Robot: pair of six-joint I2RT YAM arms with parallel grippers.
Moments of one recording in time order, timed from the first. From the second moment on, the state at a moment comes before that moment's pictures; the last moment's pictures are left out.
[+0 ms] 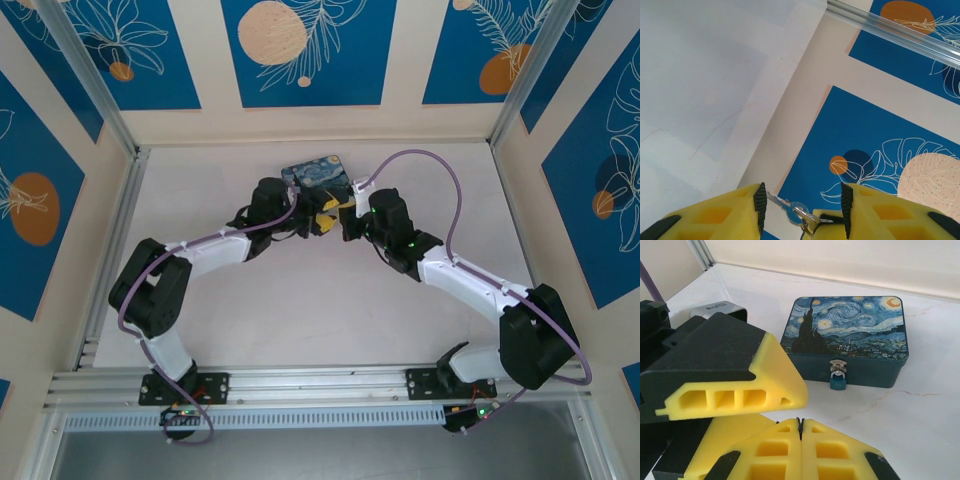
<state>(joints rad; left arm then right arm) -0.59 1.74 1.06 0.36 0.51 -1.76 0.60 1.34 0.88 0.03 0.01 0.16</state>
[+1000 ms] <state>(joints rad) -0.59 1.74 1.11 0.35 0.48 -1.52 0.35 1.22 0.88 0.00 -0.23 0.48</state>
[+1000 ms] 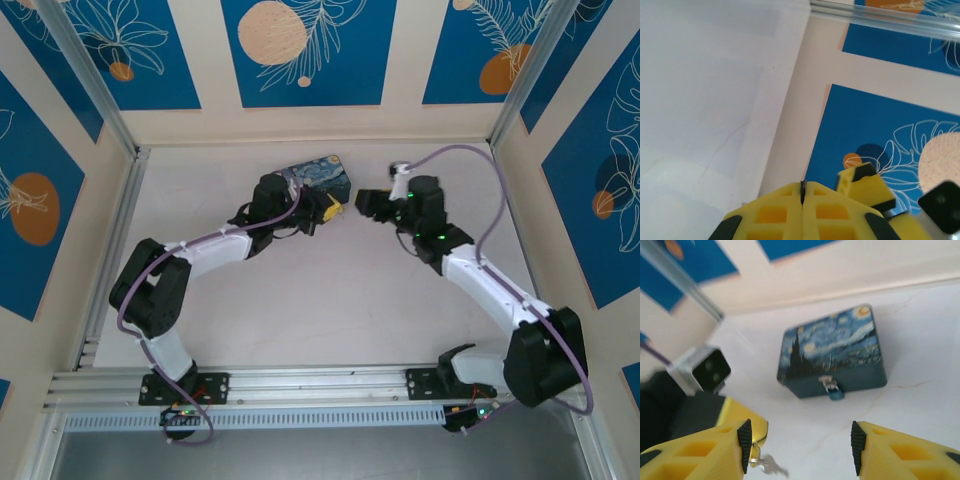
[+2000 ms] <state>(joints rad) -0.58 1.76 1.14 0.48 0.36 -1.23 0.27 1.58 0.76 0.78 -0.70 1.34</state>
